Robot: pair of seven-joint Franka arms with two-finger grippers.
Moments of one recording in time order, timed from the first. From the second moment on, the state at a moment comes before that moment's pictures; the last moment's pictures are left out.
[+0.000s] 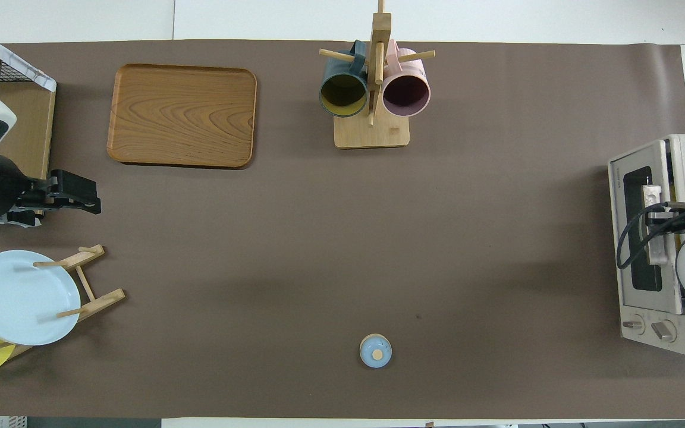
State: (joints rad) left arm -0.06 -0.07 -0.07 -1.70 -0.07 1.54 -0.23; right arm -0.10 -0.11 -0.07 -2.09 -0.15 1.93 0.04
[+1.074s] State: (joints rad) left arm -0.06 -0.07 -0.08 -1.70 -0.07 1.55 -0.23; right arm 0.06 0.01 -0.05 -2.17 -0.08 2.13 0.11
